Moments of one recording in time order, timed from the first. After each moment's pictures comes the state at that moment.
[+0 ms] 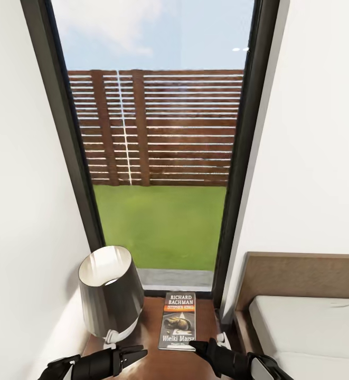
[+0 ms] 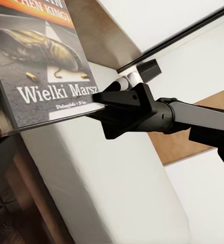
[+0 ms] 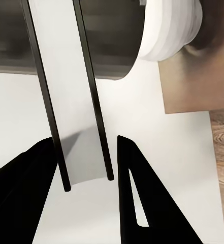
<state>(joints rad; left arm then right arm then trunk) -0.34 0.10 0.08 -0.56 0.17 0.31 -1.36 -0.48 -0.01 0.00 -0.26 -0.55 0.58 0.86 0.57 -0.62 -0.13</state>
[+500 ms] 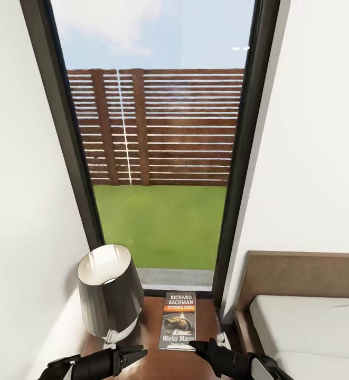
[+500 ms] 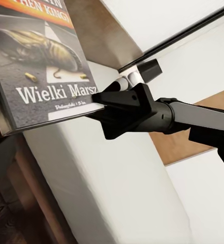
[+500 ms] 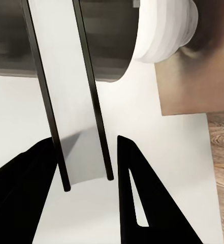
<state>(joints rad) -0.34 0.10 0.08 -0.56 0.17 0.31 -1.36 -0.48 -0.01 0.00 -0.26 -0.55 0.58 0.85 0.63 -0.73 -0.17</state>
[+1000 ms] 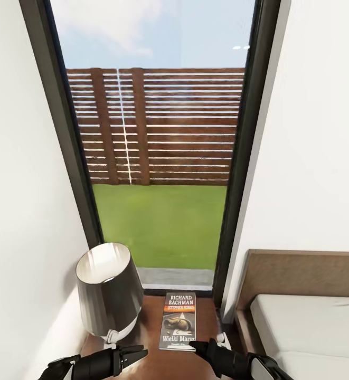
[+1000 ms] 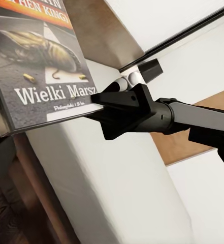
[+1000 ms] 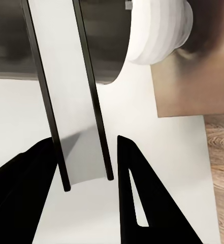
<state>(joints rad) -0.34 0.10 0.08 -0.56 0.17 0.31 -1.36 -0.48 -0.01 0.00 -0.26 -0.55 0.58 0.85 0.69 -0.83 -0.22</state>
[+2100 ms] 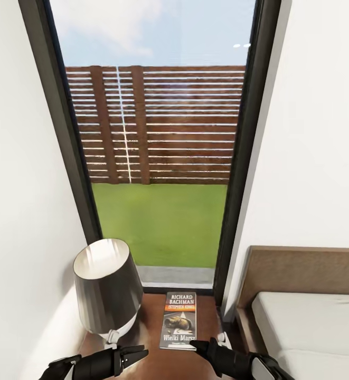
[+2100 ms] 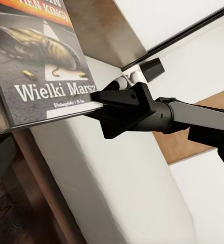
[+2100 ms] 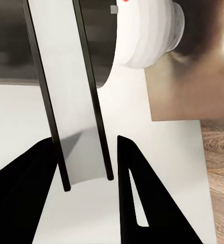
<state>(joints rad) -0.34 0.09 0.08 -0.56 0.17 0.31 -1.36 -0.48 -0.02 0.00 -0.26 -0.55 0.58 0.85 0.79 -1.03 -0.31</state>
